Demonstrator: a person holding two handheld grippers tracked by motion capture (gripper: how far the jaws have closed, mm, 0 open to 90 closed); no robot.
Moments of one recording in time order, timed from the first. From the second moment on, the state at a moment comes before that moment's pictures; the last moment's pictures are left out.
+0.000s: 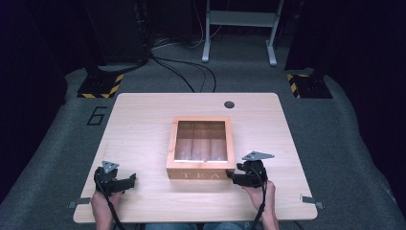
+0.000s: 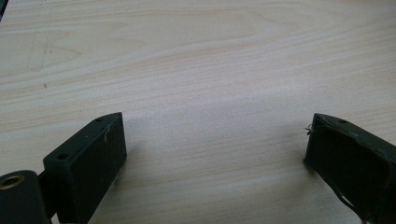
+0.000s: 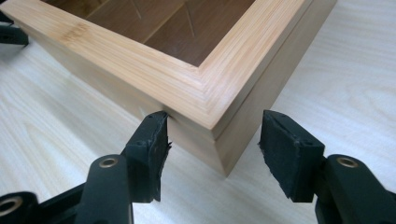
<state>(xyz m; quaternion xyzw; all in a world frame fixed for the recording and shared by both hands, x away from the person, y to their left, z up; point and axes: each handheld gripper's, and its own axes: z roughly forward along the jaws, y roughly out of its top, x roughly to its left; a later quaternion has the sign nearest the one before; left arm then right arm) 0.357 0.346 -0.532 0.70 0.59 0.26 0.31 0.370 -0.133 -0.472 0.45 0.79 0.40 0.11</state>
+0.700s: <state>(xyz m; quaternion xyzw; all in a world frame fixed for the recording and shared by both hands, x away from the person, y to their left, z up) 0.357 0.346 -0.532 0.70 0.59 0.26 0.31 0.356 -0.176 -0.474 0.47 0.77 0.40 0.15</state>
